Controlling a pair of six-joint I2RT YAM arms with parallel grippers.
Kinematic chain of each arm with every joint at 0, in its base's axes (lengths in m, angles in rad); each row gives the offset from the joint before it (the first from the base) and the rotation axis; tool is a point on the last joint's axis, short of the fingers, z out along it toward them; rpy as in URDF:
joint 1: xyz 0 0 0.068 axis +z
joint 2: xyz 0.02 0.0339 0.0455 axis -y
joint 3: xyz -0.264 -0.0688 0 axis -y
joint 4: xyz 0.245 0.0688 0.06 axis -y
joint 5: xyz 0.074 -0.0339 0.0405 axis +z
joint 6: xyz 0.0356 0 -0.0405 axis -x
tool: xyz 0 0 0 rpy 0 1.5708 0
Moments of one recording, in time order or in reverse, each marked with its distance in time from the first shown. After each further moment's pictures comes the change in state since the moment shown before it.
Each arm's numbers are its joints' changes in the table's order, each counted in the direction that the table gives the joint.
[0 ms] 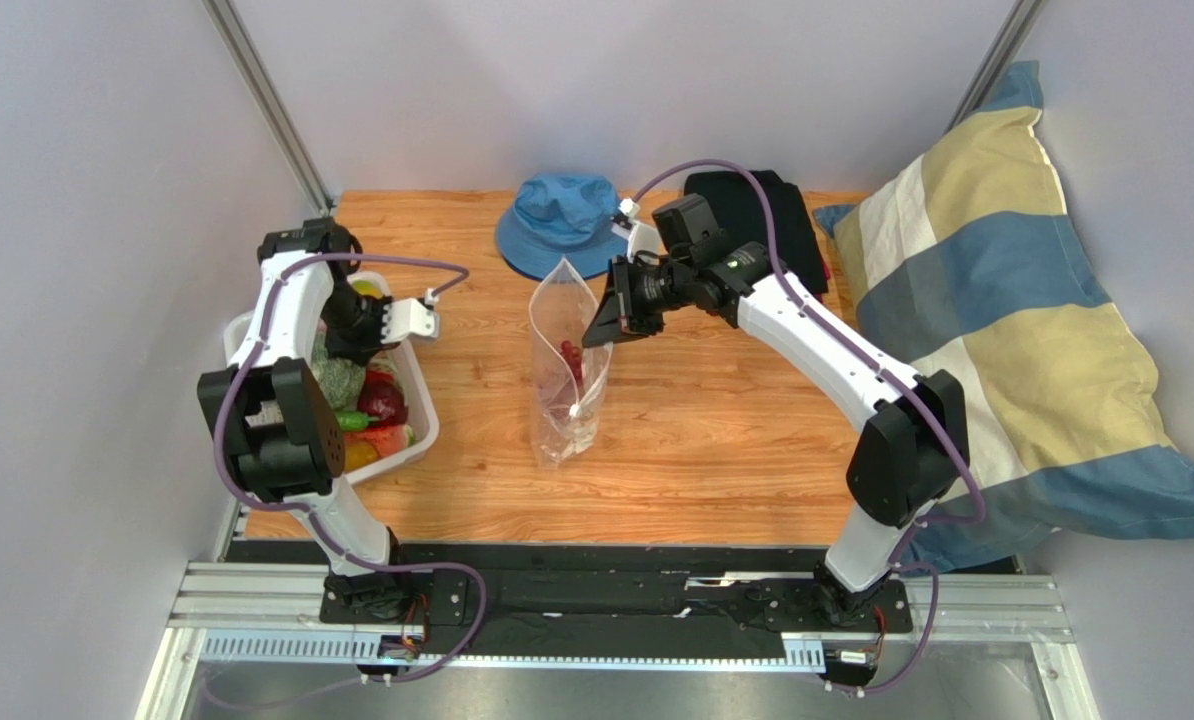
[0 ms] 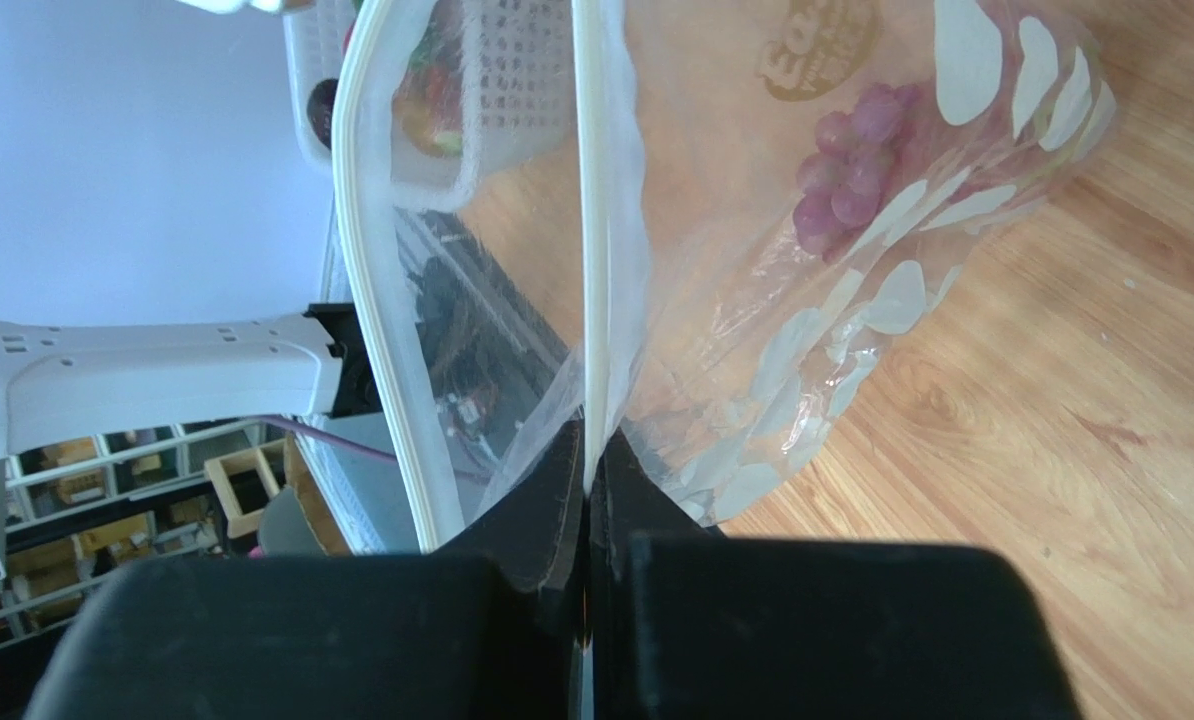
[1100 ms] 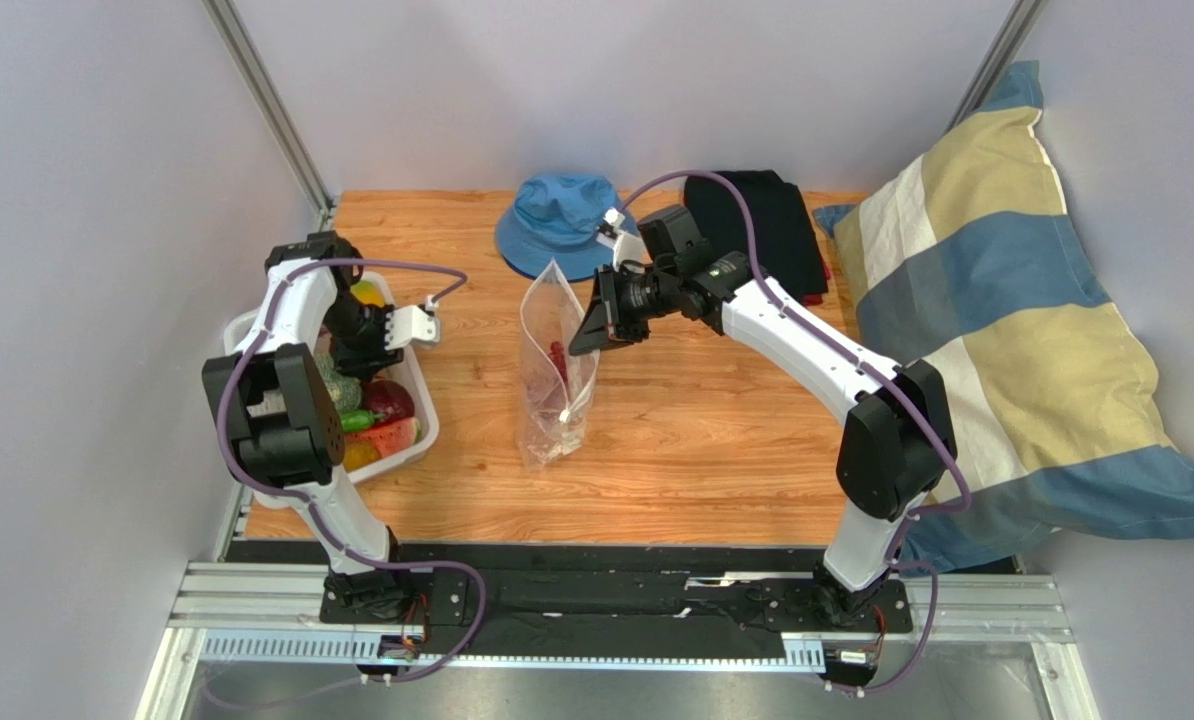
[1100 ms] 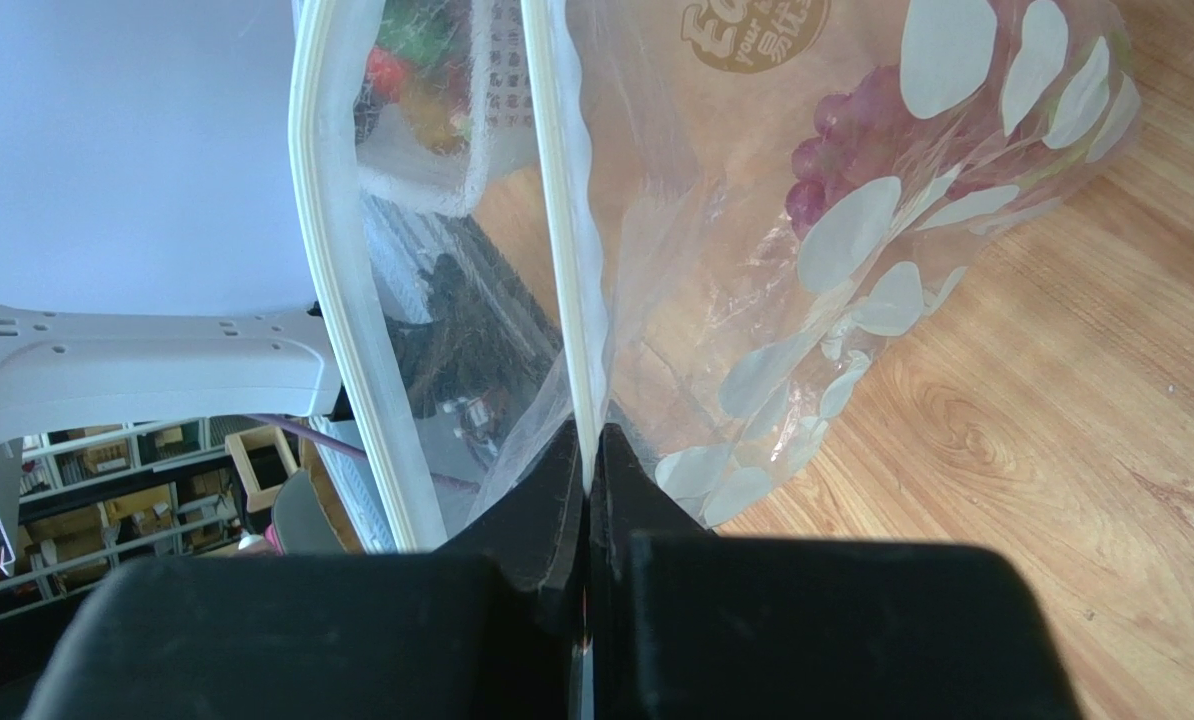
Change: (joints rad) left arm 0.027 -0.036 -0.063 0.100 -0.031 0.026; right arm 0.031 -0.035 -0.035 0.085 0.020 -0.021
